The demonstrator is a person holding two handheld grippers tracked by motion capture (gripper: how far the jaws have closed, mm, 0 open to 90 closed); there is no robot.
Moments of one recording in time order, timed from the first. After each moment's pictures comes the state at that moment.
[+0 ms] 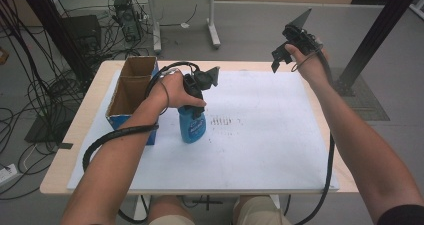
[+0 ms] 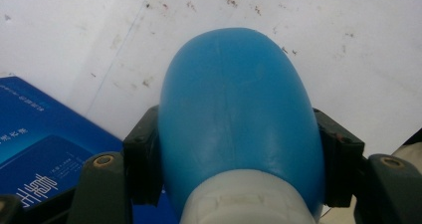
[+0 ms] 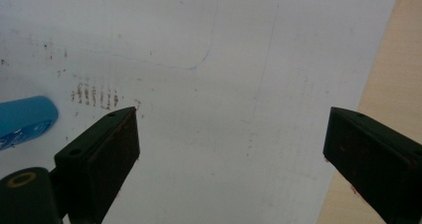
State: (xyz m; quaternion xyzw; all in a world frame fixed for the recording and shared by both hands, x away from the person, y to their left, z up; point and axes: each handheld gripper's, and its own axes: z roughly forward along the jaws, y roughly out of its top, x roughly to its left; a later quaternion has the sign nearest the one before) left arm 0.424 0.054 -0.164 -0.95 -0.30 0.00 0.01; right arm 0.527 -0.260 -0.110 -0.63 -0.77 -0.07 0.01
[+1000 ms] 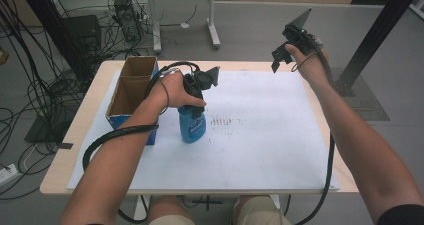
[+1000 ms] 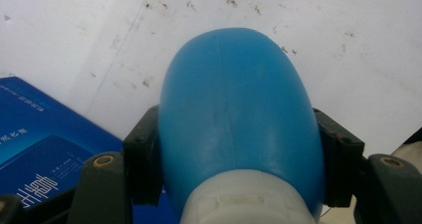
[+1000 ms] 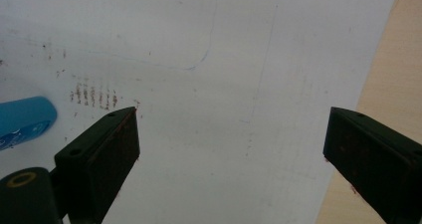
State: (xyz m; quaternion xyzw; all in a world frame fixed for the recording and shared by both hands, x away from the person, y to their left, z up) left arm 0.424 0.054 -0.164 -0.95 -0.30 0.00 0.01; right arm 0.527 -0.260 -0.110 -0.63 -0.77 -0.07 0.01
